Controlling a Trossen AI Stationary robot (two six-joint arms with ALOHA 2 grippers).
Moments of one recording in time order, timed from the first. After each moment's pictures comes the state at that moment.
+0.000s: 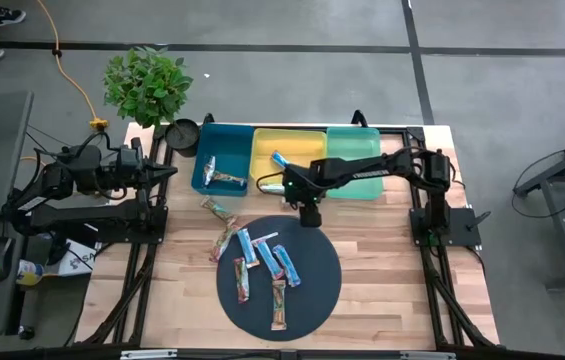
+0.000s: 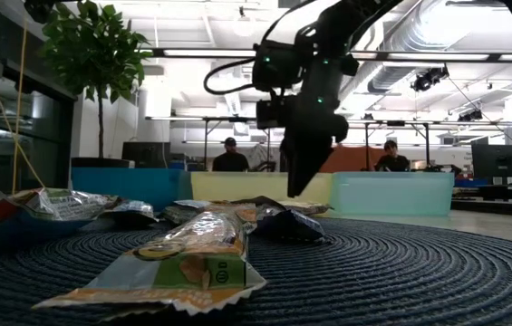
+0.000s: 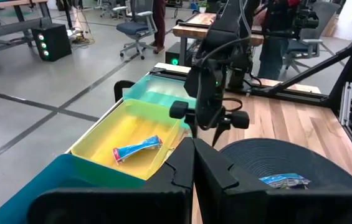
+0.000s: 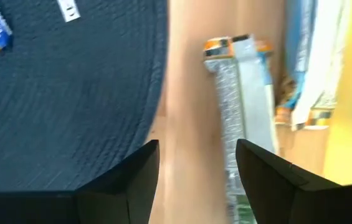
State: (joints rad) left arm 0.18 0.28 0.86 -0.79 -0.10 -0.06; right arm -0.19 1.96 1.36 -0.66 -0.10 -0.19
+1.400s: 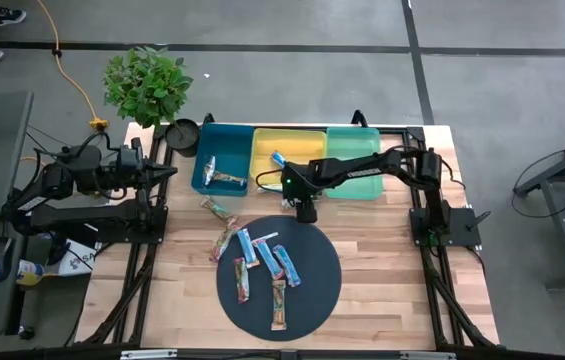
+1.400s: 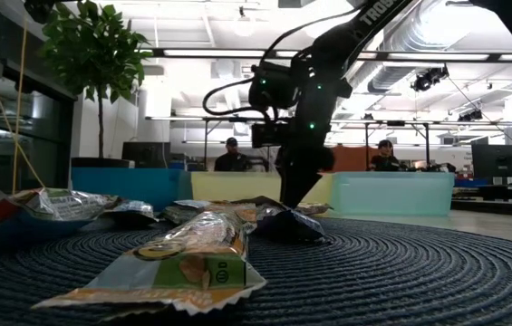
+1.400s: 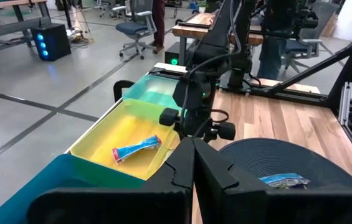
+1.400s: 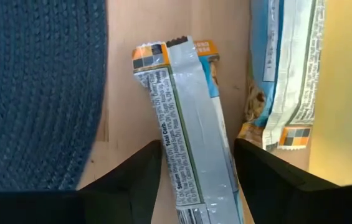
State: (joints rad) left arm 0.18 0.28 0.86 -0.79 -0.10 -0.06; right arm -0.22 2.05 1.33 -0.52 -0.05 -0.21
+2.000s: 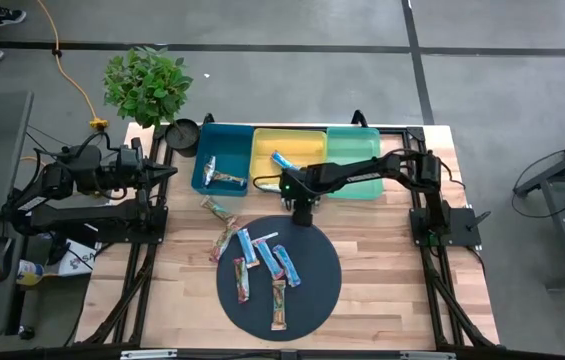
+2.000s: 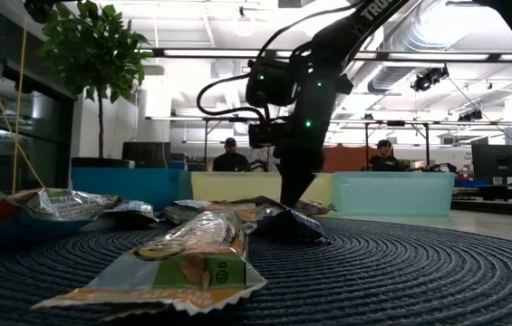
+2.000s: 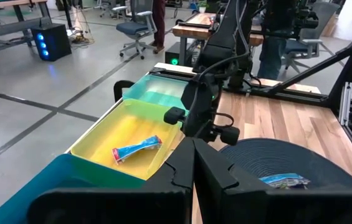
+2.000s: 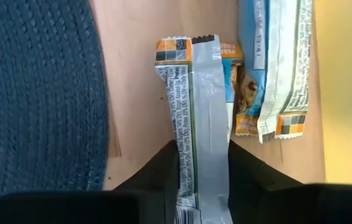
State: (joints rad) left arm 0.18 0.28 0.86 -0.79 -0.10 -0.06; right arm -0.17 2.06 1.33 -0.54 -0.01 0.01
